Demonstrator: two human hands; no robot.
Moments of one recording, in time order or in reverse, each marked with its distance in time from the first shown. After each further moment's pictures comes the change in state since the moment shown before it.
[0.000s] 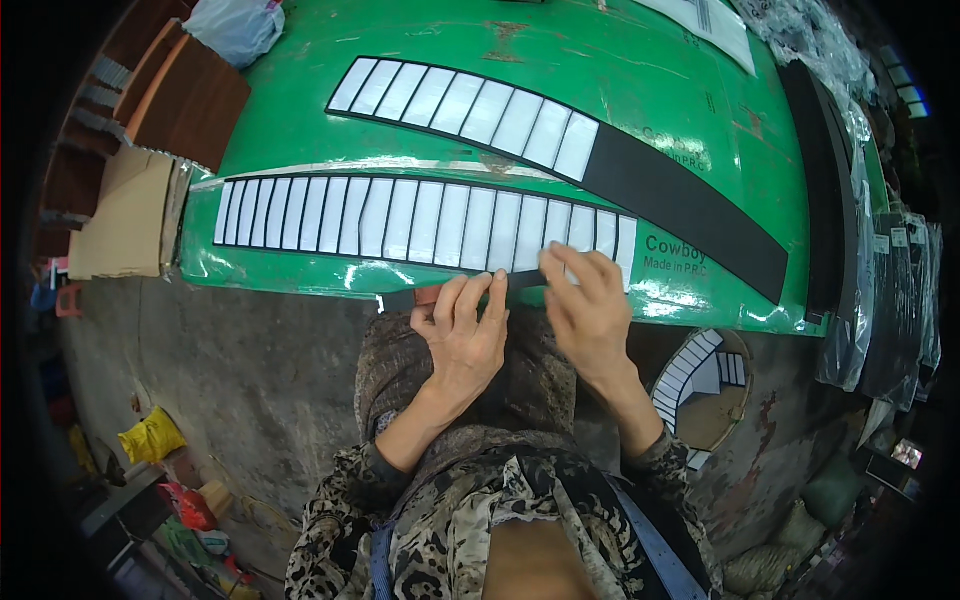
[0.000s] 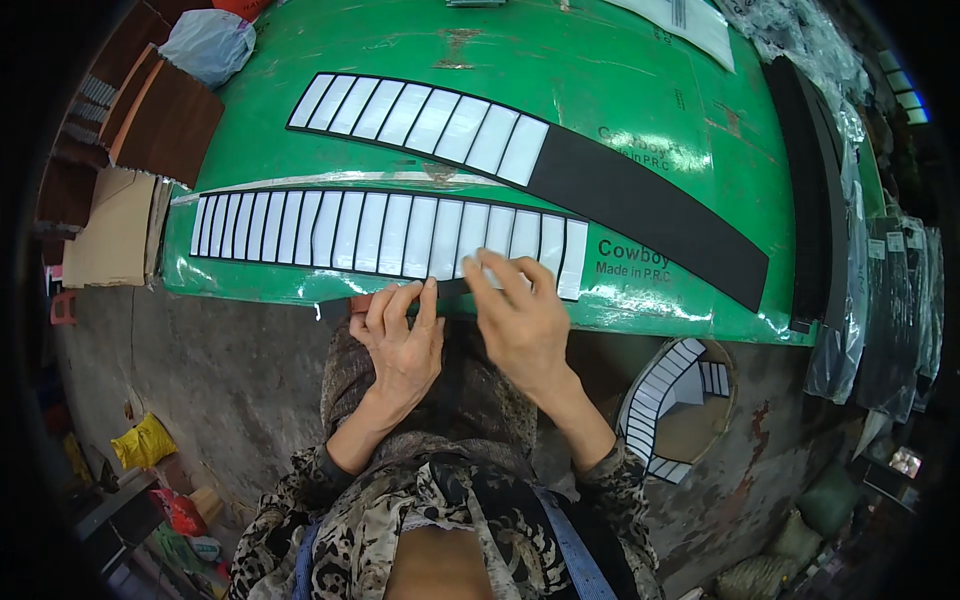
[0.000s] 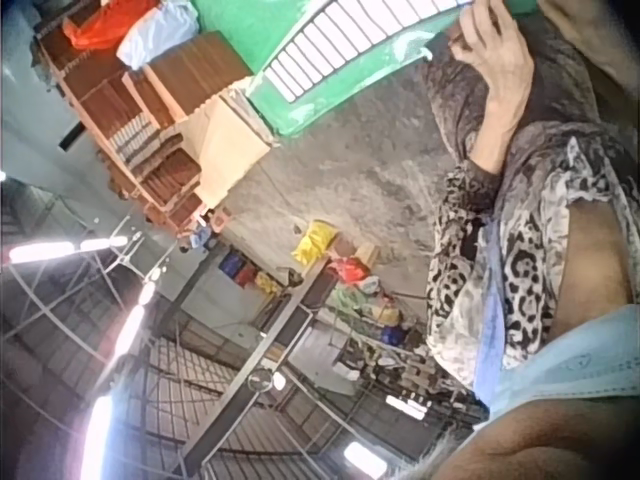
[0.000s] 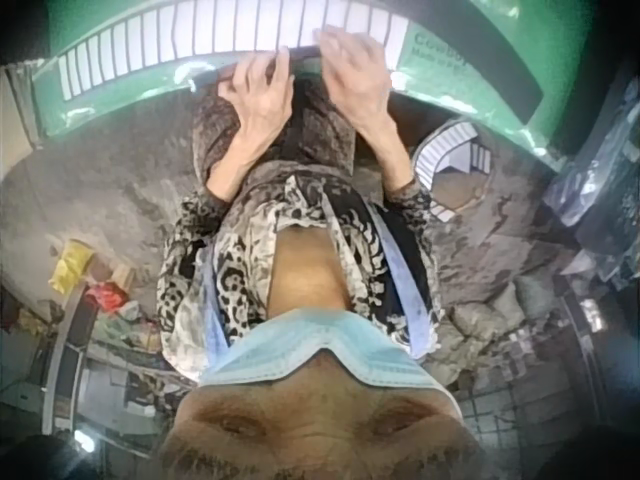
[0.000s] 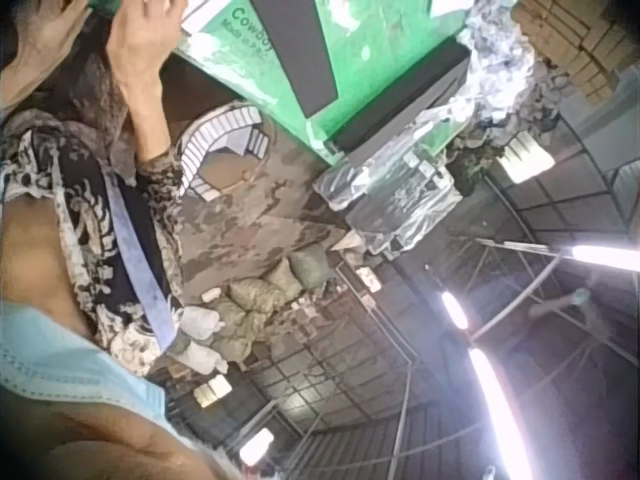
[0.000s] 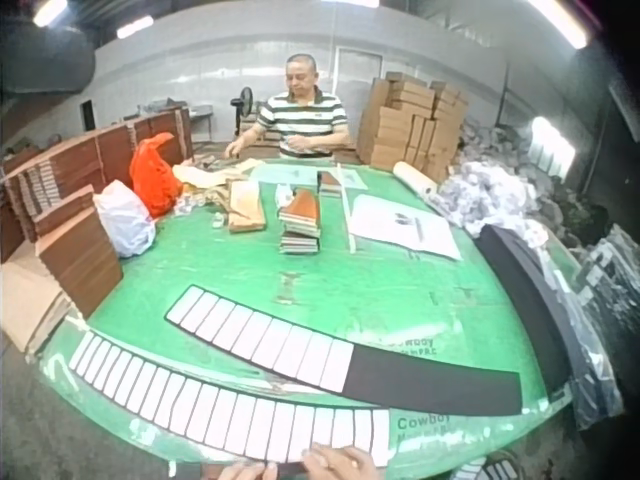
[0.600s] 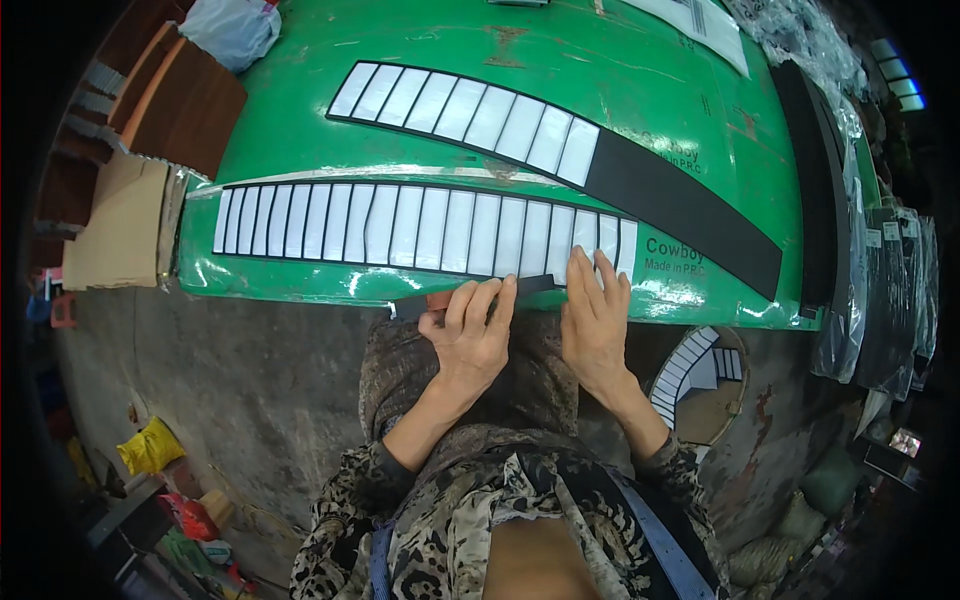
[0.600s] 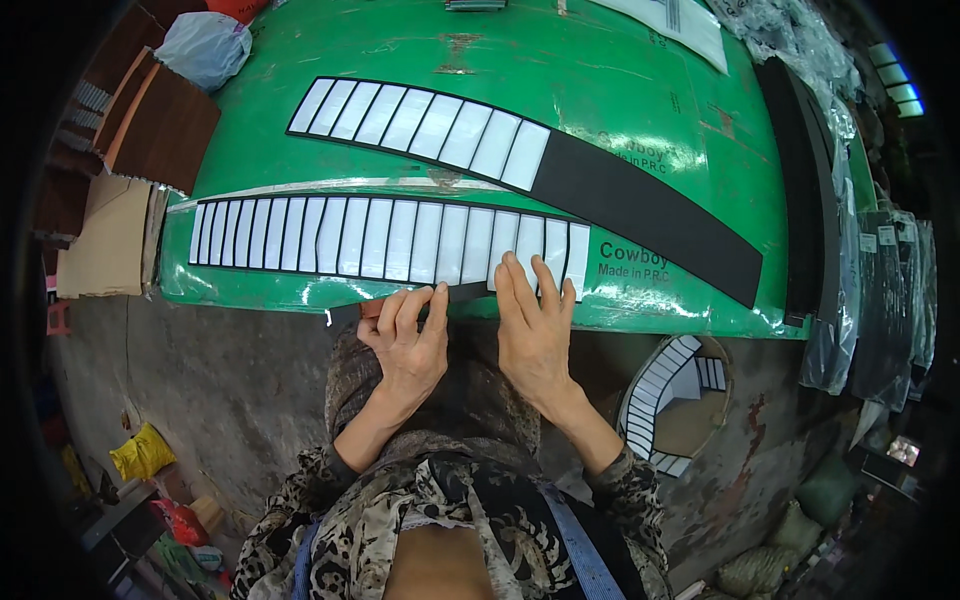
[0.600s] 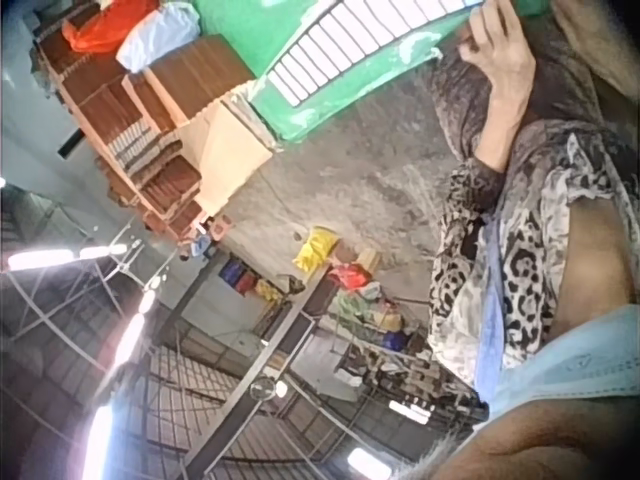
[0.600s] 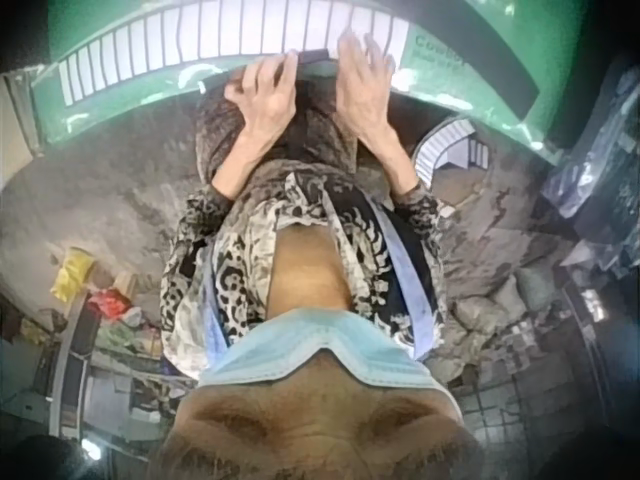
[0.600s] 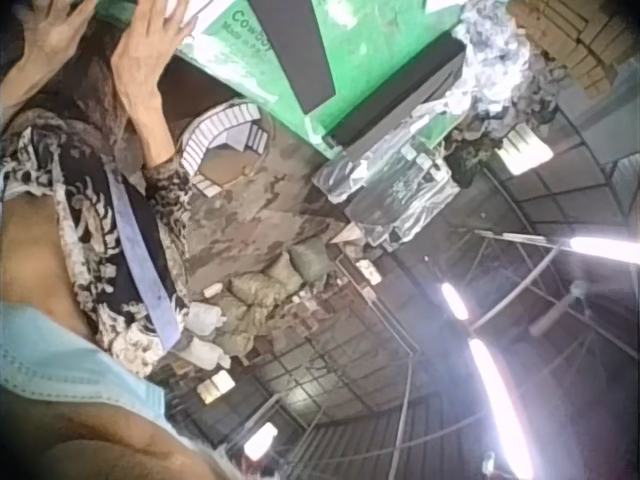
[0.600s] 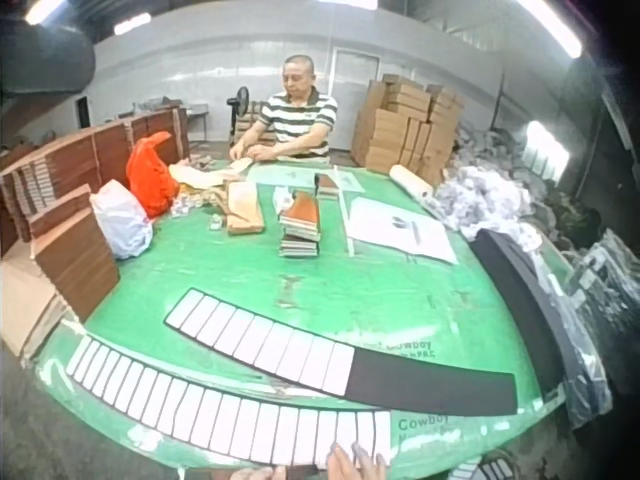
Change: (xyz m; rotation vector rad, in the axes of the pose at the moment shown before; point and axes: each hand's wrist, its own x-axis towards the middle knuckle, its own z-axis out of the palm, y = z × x) left_hand 0.000 -0.008 0.007 0.061 0.073 0.063; right_hand -0.023 -0.007 0.009 -0.078 -0.131 0.138
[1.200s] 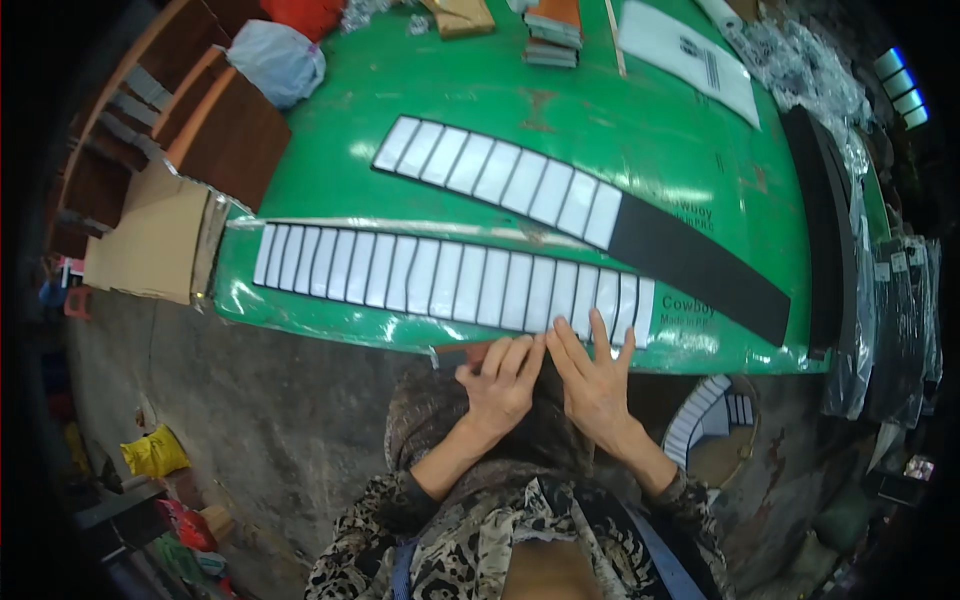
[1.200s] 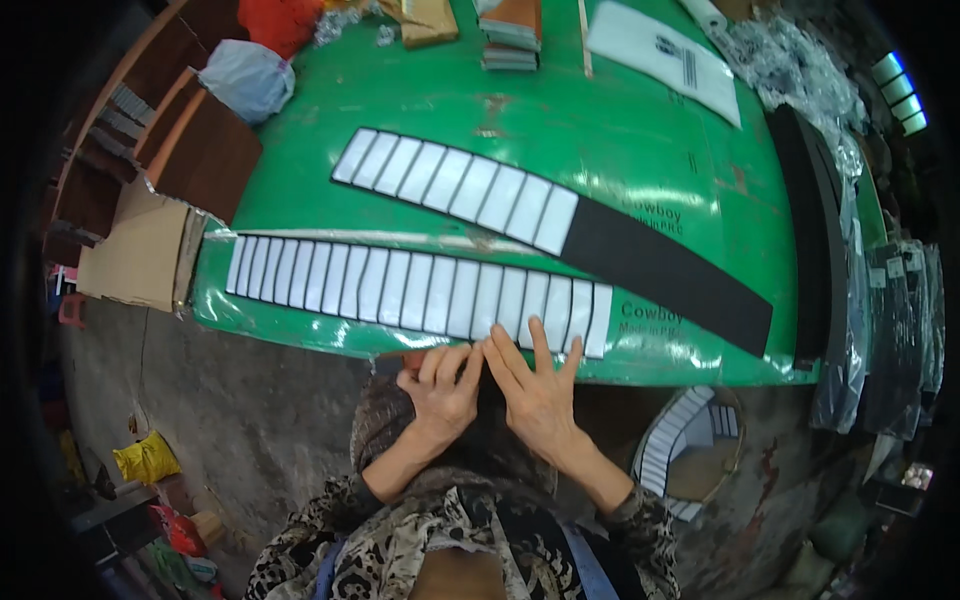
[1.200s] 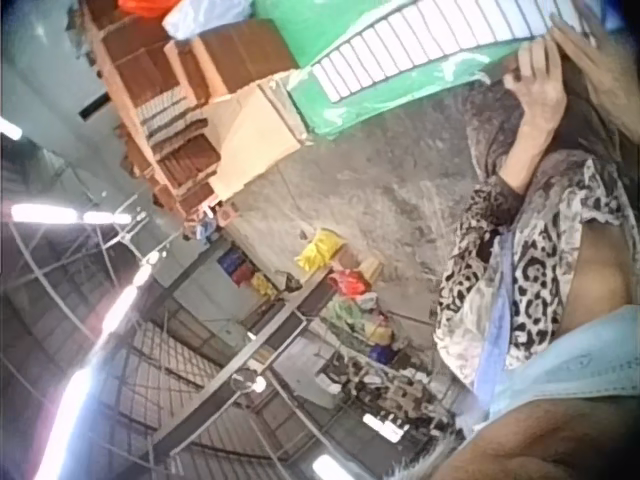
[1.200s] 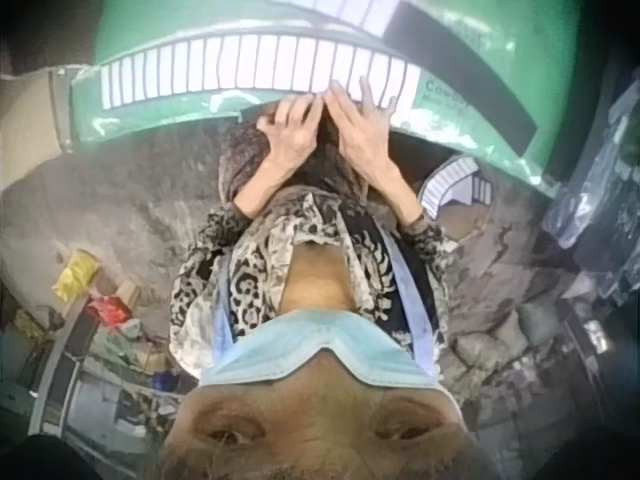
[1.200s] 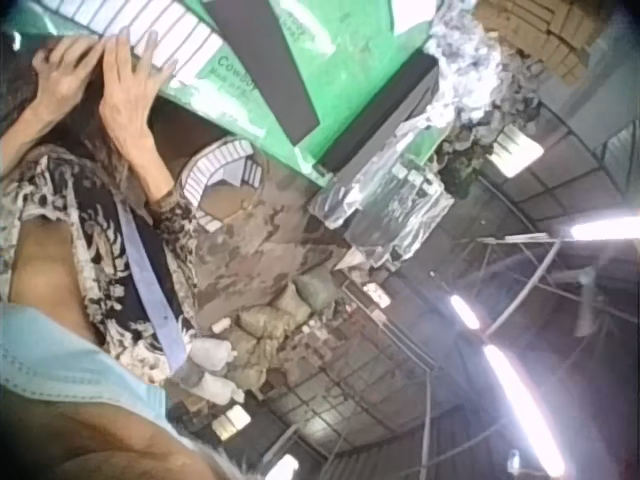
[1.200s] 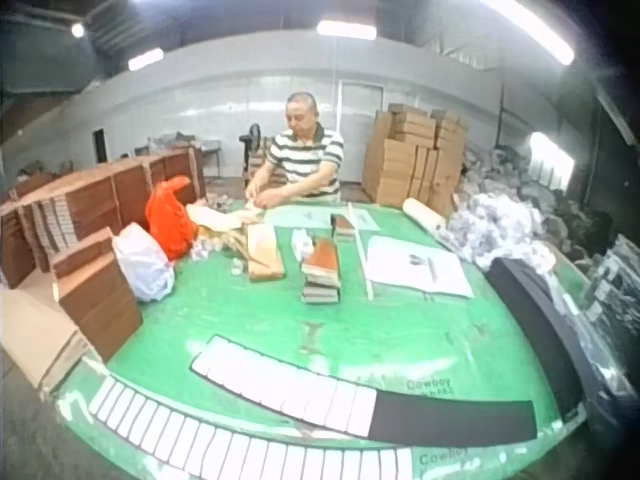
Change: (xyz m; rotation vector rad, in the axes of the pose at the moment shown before) left_hand -0.005 -0.001 0.000 0.020 0.013 -0.024; right_hand 0.007 -0.020 -0.005 -0.064 -0.120 -0.129
